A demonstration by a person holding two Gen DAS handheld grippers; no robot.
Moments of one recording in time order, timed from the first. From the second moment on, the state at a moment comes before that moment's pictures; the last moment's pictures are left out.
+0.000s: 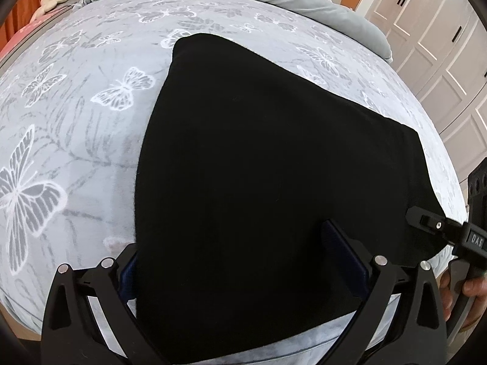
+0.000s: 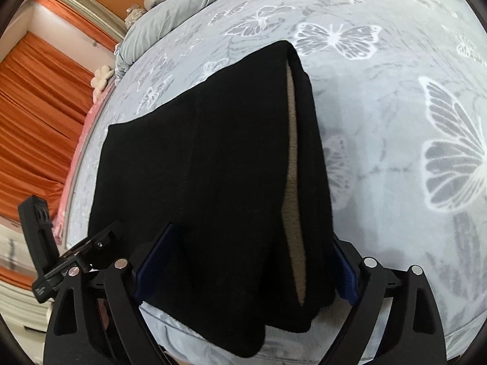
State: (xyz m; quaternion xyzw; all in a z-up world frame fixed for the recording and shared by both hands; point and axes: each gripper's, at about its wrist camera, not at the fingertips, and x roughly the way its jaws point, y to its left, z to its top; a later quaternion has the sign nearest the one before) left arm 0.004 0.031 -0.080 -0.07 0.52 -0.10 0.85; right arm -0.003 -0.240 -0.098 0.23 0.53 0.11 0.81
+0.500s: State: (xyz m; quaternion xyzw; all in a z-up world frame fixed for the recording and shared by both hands) left arm 0.006 0.036 -0.076 -0.15 0.50 -0.11 0.84; right arm -0.005 -0.235 -0.097 0.22 0.52 0.11 0.82
